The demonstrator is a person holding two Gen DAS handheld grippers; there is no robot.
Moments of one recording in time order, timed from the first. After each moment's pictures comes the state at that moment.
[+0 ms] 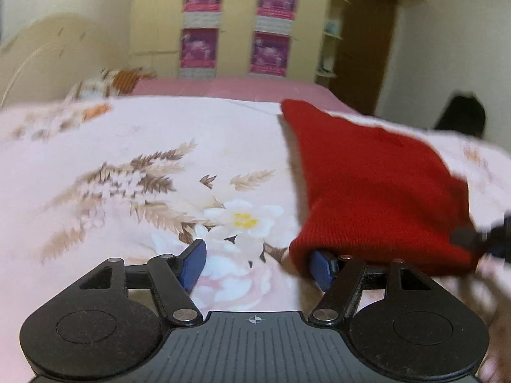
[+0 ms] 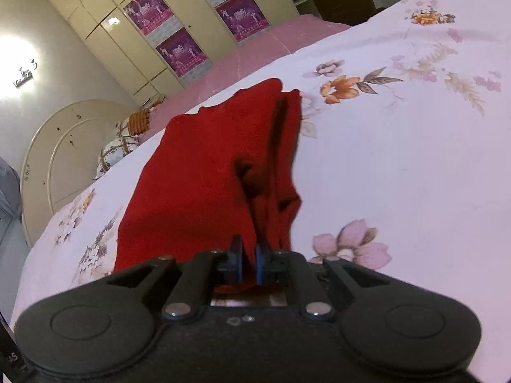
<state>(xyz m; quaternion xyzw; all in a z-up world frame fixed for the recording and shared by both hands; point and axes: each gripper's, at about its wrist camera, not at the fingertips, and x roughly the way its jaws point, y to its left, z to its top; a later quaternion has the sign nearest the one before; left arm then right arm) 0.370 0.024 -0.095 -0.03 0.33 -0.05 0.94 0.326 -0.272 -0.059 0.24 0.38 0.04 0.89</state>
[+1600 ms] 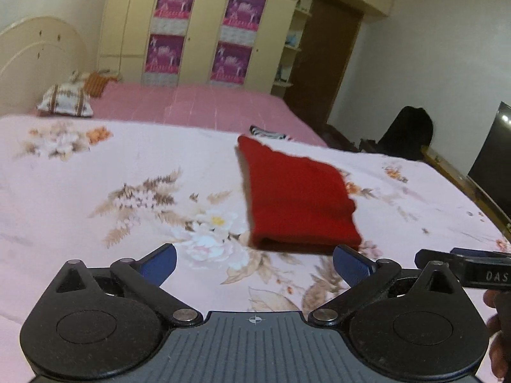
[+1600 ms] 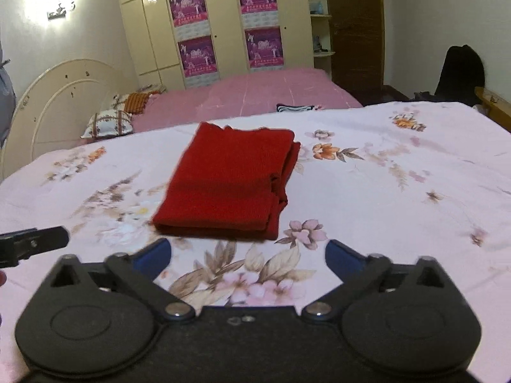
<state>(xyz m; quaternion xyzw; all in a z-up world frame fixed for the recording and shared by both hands) 0.251 0.084 0.027 -0.08 0.32 -0.14 0.93 0.198 -0.211 0.041 0.04 0.34 0.01 0.94</state>
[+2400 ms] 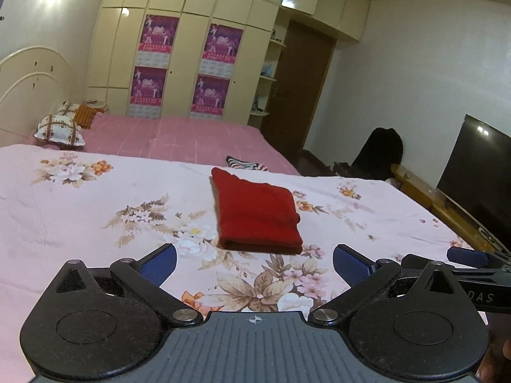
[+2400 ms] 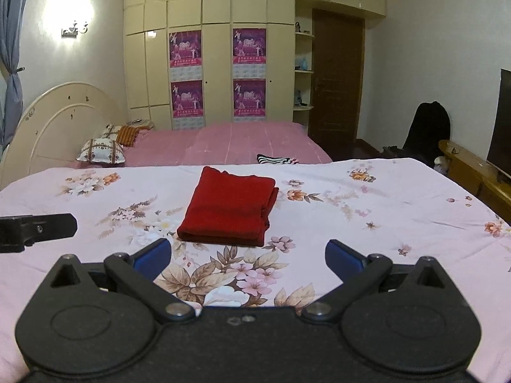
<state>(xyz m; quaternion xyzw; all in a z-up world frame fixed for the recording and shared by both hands) 0.126 0.104 0.099 -0.09 0.26 -0.17 0.95 0.058 -0.166 0.113 -0.01 0.25 -0.04 0.97</state>
